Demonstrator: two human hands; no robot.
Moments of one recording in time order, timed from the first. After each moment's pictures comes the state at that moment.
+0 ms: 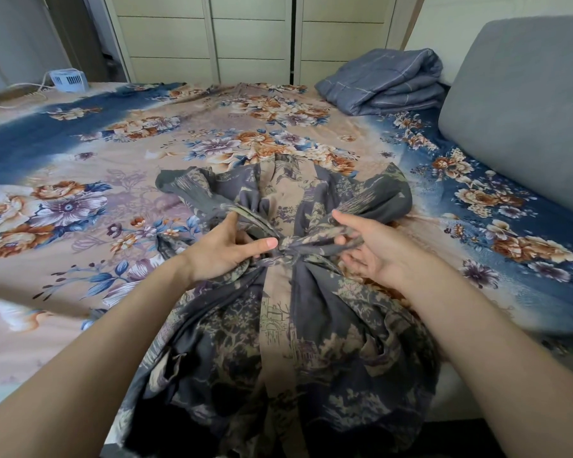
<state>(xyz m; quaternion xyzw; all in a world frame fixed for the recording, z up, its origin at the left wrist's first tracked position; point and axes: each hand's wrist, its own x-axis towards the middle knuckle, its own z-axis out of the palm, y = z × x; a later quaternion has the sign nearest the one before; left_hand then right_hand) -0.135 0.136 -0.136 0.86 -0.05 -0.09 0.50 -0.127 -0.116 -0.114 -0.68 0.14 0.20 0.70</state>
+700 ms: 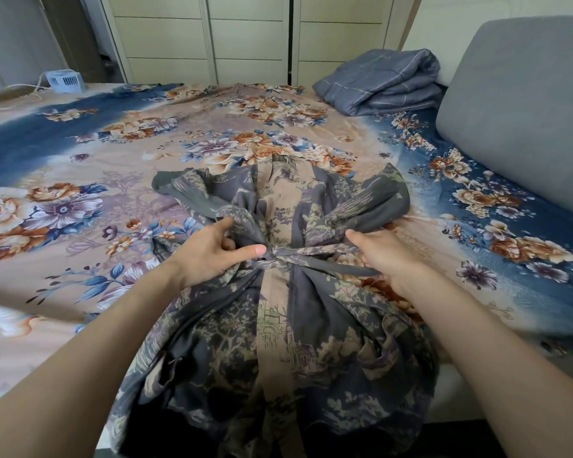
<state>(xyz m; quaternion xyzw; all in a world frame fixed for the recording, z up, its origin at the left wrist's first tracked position) -0.121 0.158 -0.159 0.90 -0.05 -0.03 0.43 -0.124 -0.133 -0.132 -0.84 0.13 0.05 0.53</state>
